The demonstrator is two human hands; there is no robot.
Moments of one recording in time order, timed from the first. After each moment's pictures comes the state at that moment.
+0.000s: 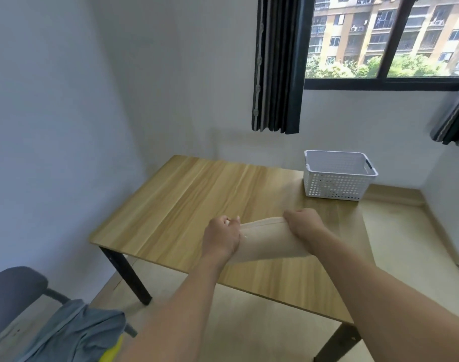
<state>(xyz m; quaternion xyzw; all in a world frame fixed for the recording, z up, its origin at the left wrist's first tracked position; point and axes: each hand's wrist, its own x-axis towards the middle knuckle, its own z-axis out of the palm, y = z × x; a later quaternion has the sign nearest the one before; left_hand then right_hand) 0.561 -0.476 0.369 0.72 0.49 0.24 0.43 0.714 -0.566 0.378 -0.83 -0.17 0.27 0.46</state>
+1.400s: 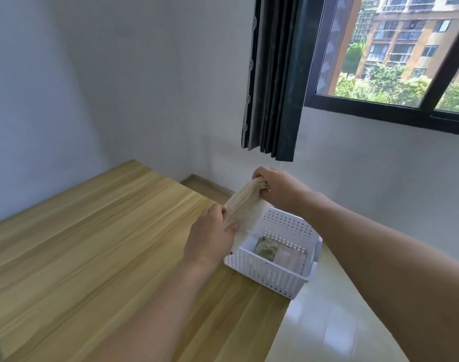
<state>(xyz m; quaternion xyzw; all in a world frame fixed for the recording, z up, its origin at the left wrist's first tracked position) 1.143 -0.467 0.372 0.78 0.51 0.27 0.23 1.339 -0.447 0.419 -0.69 -0.69 0.08 0.19</state>
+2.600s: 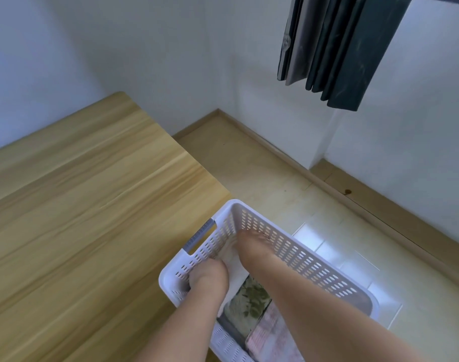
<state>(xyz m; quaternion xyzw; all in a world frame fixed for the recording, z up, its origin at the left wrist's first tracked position) 1.315 -0.271 0.120 0.65 0.63 -0.35 0.24 1.413 -0.246 0.118 -0.70 -0.65 0.25 -0.15</state>
